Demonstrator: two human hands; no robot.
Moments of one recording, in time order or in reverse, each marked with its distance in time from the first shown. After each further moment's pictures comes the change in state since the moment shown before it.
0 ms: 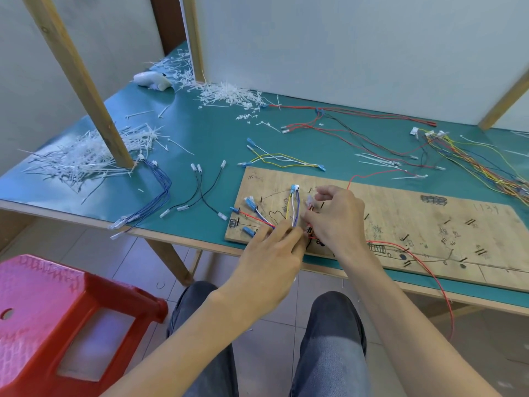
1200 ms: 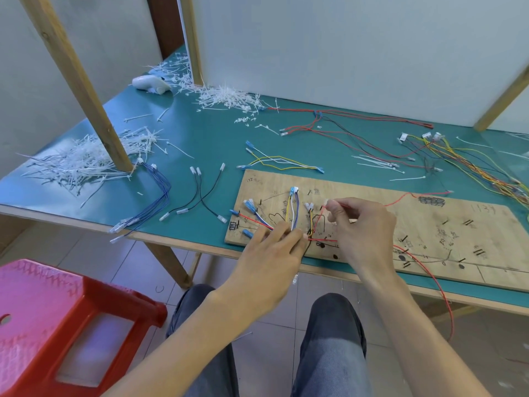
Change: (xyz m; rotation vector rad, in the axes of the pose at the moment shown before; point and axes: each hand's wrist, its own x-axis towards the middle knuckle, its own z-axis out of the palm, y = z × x) left_hand -0.001 -0.005 0.003 -0.016 -0.028 0.007; right_hand -0.021 0.018 -0.032 0.167 0.150 -0.131
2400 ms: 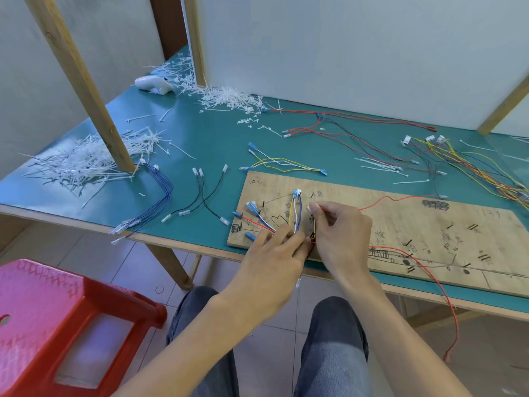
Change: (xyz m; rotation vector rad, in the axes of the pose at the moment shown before) left_hand -0.001 0.001 -0.005 -0.056 0.021 -0.011; right_hand -0.011 -0.017 0.032 -0.014 -0.007 -0.028
